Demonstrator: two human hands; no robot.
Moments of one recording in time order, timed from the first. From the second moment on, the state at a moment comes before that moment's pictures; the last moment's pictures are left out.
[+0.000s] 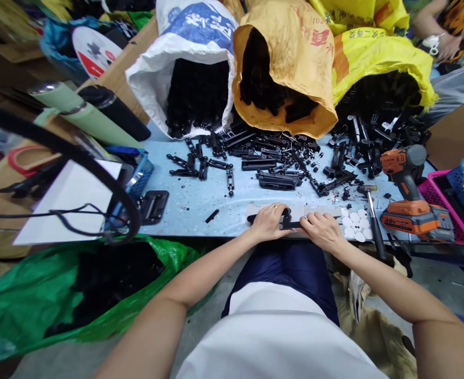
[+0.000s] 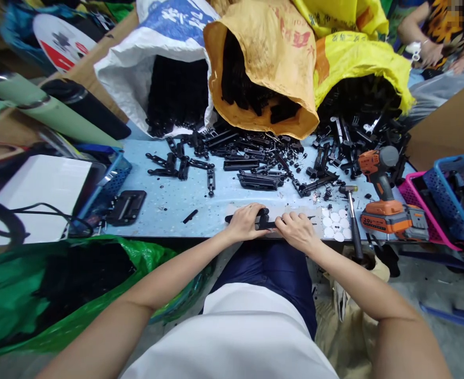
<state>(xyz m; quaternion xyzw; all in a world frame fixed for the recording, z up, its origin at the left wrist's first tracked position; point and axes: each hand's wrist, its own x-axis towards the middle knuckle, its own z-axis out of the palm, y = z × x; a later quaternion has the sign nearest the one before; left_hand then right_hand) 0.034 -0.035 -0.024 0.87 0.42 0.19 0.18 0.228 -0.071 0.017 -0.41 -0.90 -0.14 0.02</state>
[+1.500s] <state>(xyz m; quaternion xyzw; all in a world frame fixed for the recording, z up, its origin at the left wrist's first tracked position) 0.127 0.117 0.017 0.79 0.59 0.05 0.17 0.279 -0.051 -0.020 -0.43 -0.89 -0.05 0.12</state>
